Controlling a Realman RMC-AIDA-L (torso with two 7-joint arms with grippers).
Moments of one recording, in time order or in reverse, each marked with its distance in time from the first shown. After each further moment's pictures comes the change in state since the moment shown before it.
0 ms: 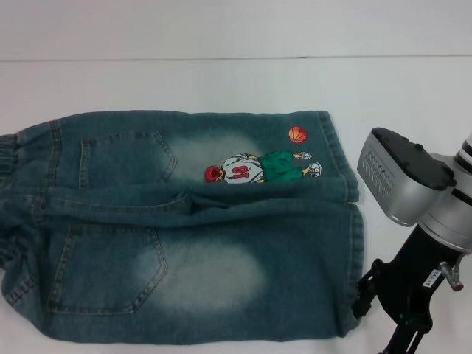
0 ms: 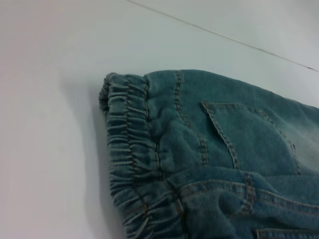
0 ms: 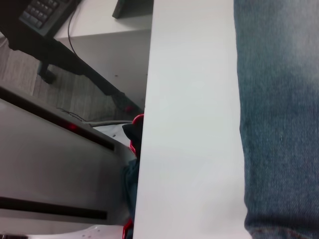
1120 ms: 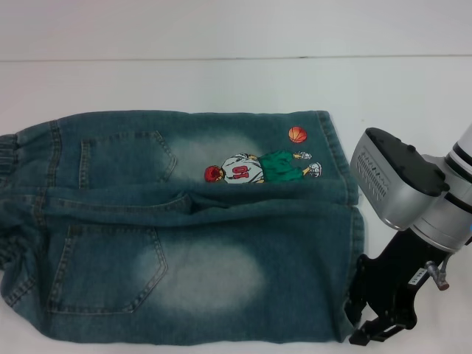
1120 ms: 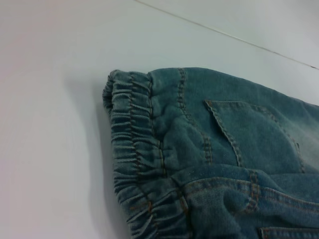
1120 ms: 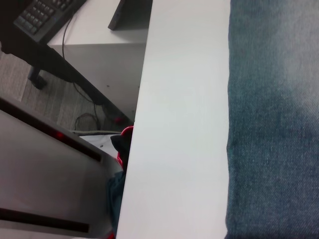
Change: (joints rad) left arm 0.003 0.001 0.000 -0.014 0.000 -0.014 0.009; right arm -0.008 0.009 -0.007 0.006 0.037 0.054 -0.056
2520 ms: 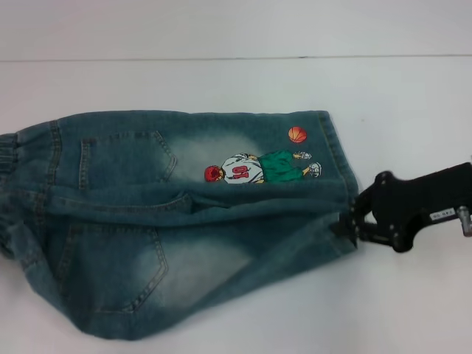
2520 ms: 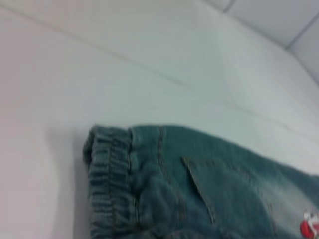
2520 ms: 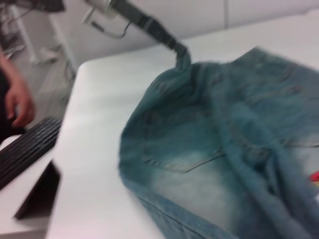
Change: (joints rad) left arm -0.003 0.005 -0.047 -0.034 -0.129 0.009 -0.009; right arm -0.187 -0.085 0.404 -0.023 0.302 -0.001 -0.232
